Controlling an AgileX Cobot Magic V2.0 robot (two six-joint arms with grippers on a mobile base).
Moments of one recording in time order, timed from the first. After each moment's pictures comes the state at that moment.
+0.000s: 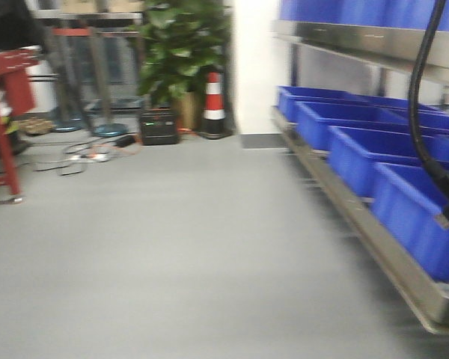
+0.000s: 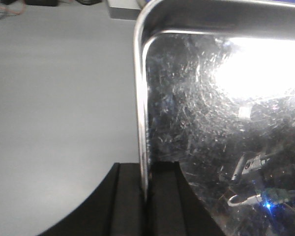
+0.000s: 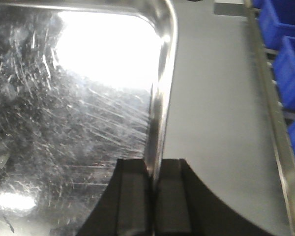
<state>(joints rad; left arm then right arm) -0.32 1.24 -1.35 0.08 0.63 -0.26 0.73 1.52 -1.63 -0.58 0.86 0.72</state>
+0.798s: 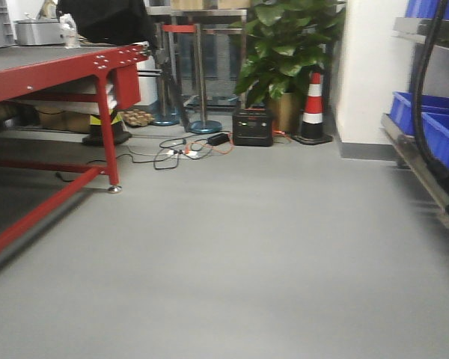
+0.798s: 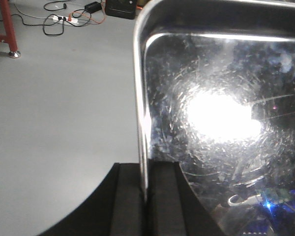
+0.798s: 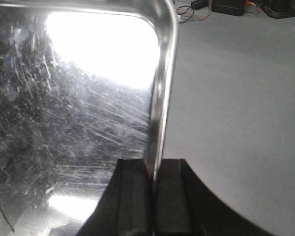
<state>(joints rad) -0.32 1.24 -1.35 0.08 0.63 -0.26 0.73 1.52 -1.63 -0.58 0.85 0.72</state>
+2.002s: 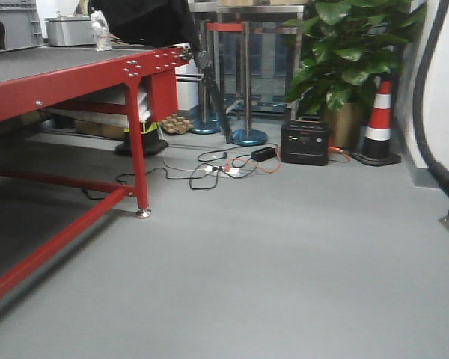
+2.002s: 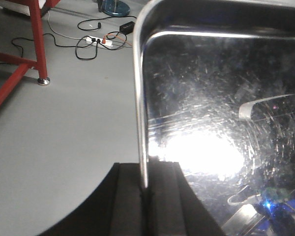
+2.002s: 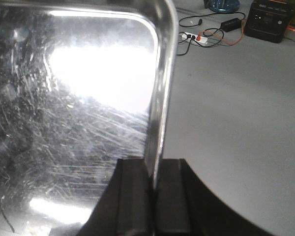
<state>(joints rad) -0.32 1.24 -1.35 0.08 0.62 -0.26 0.73 1.52 -1.63 -0.58 0.85 0.72</state>
